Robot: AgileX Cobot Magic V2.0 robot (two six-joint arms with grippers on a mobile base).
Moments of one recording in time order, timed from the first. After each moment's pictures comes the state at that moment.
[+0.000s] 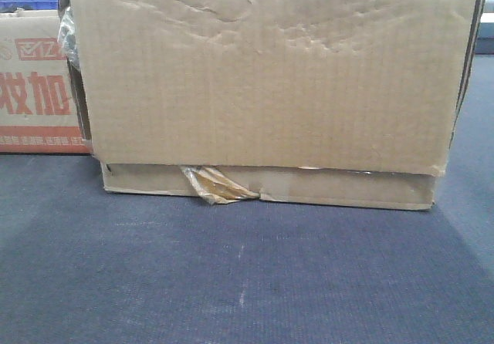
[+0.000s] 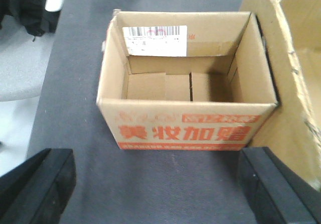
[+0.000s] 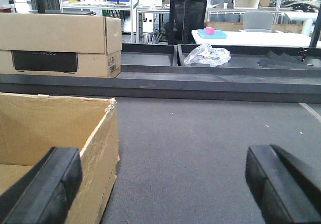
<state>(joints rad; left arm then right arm) -0.04 1.21 -1.40 0.07 0.96 0.04 0.01 0.55 -0.76 0.12 0.34 -0.08</state>
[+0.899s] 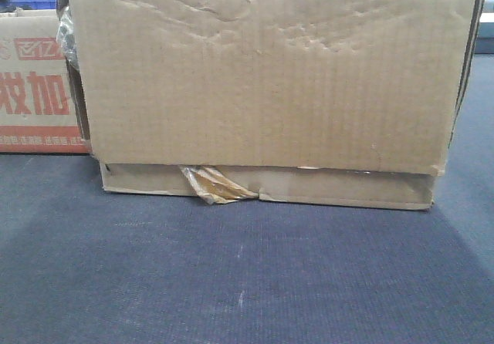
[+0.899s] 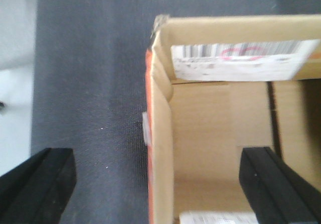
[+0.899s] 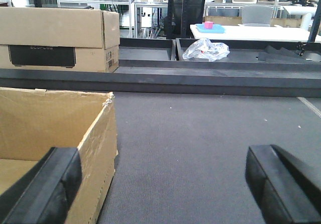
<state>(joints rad) 0.13 1.96 -1.98 -0.03 1.09 0.23 0.01 0.55 -0.76 0.12 0.36 -0.08</state>
